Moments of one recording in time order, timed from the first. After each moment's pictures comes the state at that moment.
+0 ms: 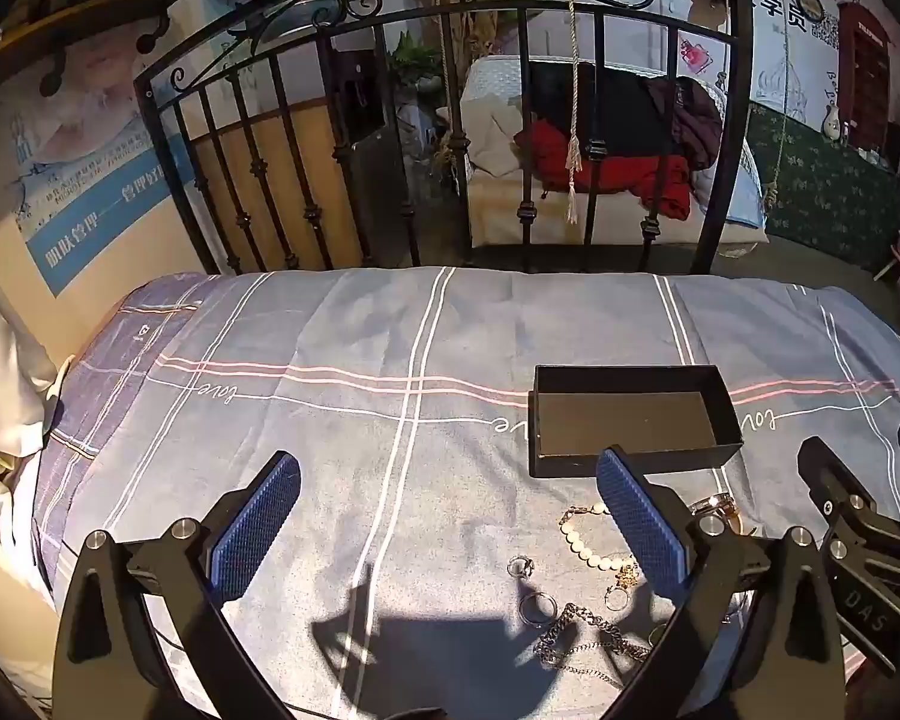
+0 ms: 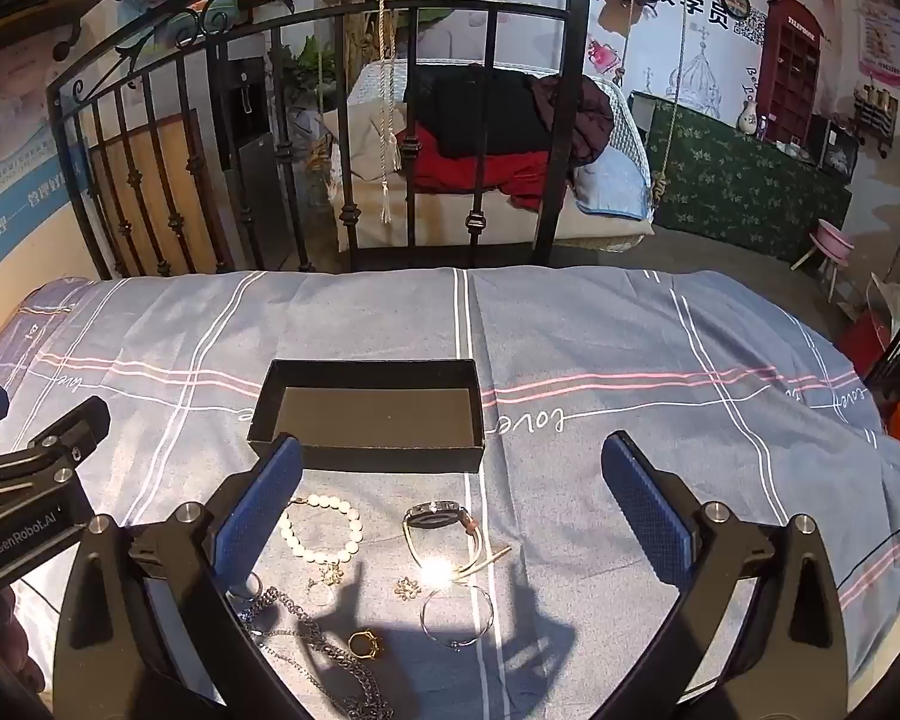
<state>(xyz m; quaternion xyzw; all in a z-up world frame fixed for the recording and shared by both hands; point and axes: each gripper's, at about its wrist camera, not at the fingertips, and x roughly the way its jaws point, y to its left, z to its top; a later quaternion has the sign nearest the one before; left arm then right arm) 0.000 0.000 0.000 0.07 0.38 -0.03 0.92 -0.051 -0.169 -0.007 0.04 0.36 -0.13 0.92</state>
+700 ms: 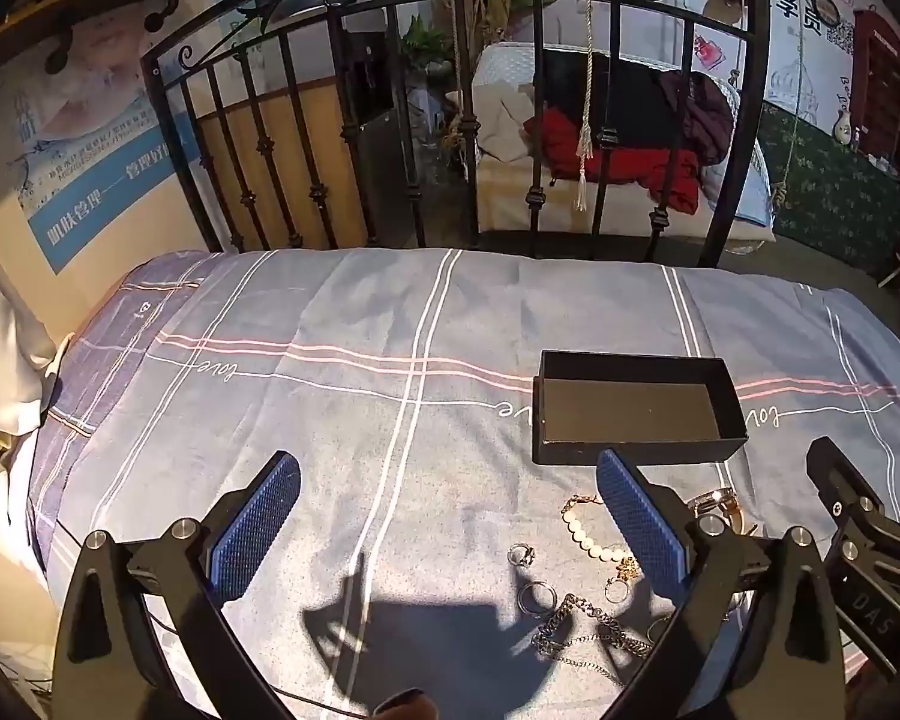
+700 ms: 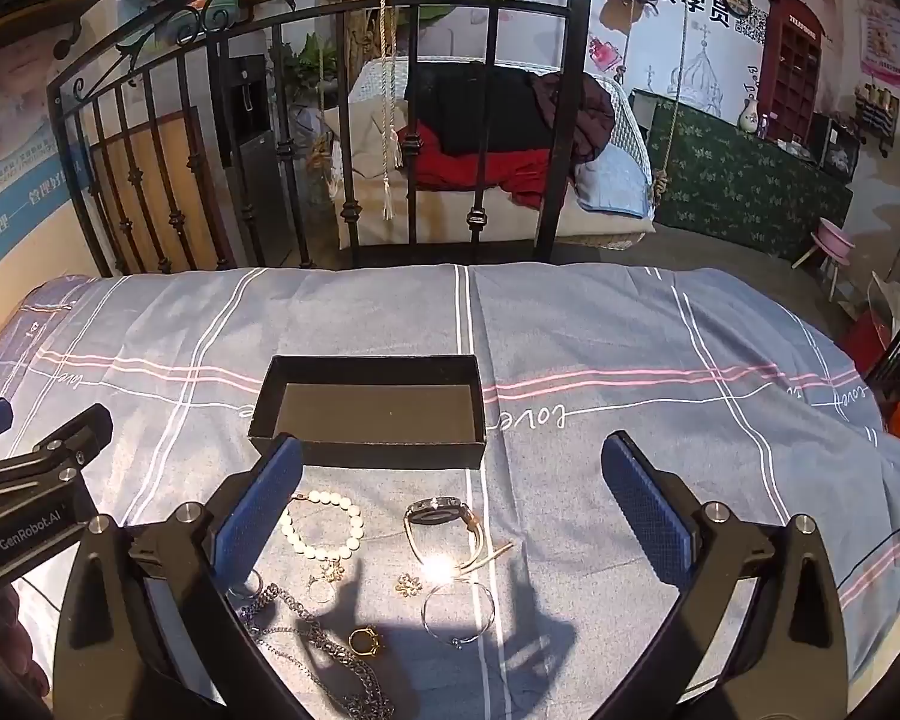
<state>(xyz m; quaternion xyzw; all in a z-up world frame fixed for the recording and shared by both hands) 0.001 0.007 -0.007 0.05 0.39 -0.02 0.92 -0.050 -0.168 -0.008 0.04 0.36 -0.13 0.92</state>
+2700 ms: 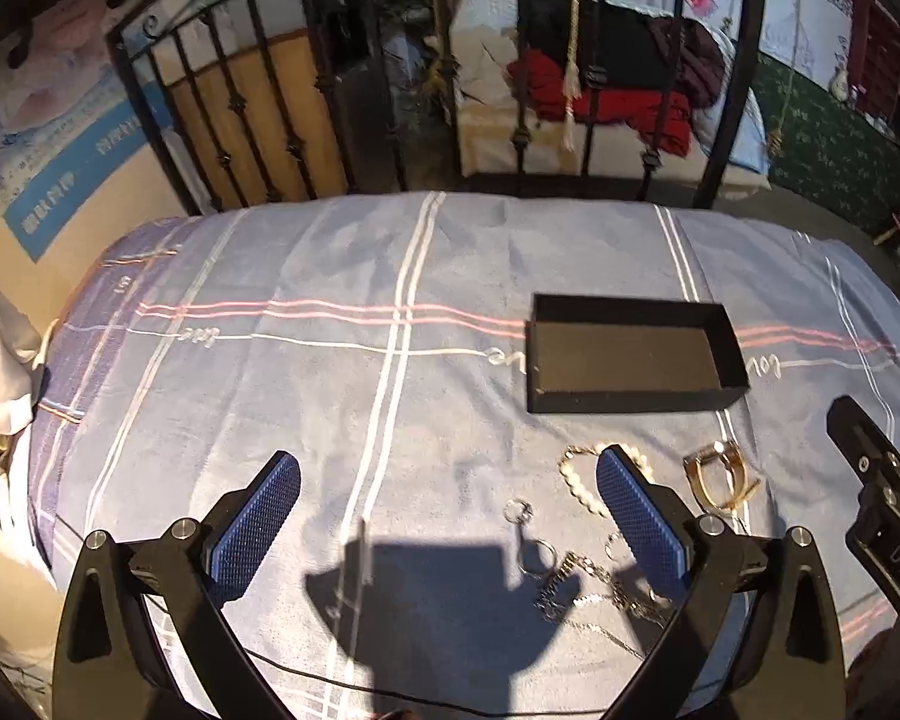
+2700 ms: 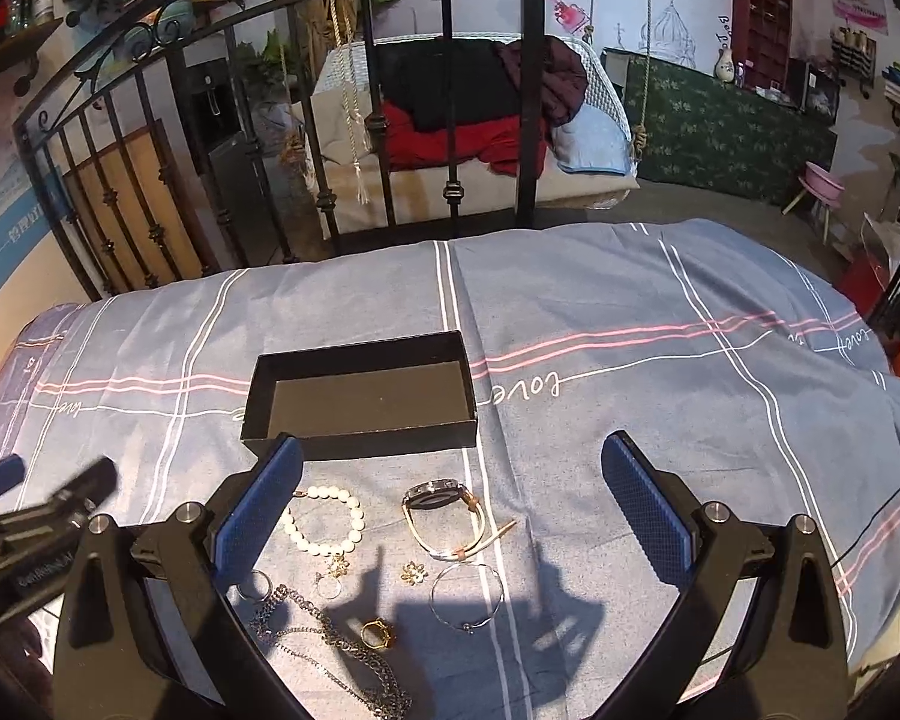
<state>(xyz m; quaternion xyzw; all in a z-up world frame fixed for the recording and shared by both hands) 0.016 0.004 -0.021 0.07 0.47 -0.05 0.88 -0.050 -0.183 -0.013 0.10 0.38 -0.15 0.91</state>
